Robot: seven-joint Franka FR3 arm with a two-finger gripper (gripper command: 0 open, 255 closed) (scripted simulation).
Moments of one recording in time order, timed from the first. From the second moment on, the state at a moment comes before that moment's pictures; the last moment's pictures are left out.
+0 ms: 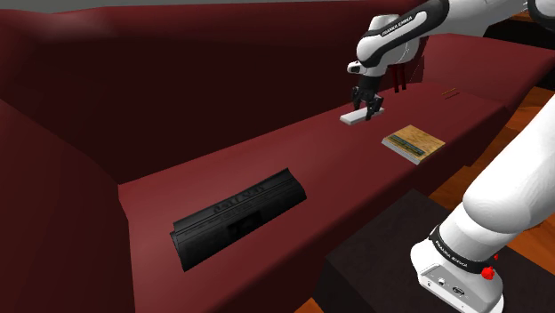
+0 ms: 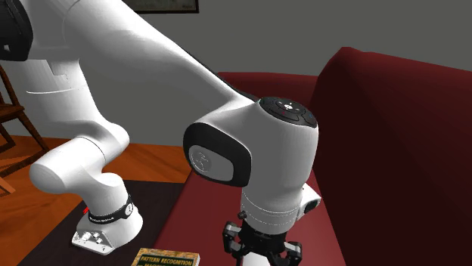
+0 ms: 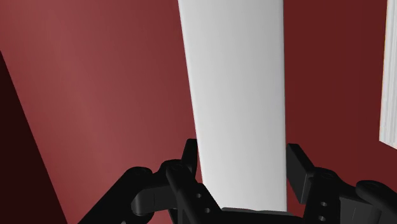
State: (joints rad) arm -0.15 0.01 -0.24 -2.18 -0.04 2.14 -1.72
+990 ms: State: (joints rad) arm -0.15 0.05 -0.24 -2.22 -0.03 2.21 -1.73
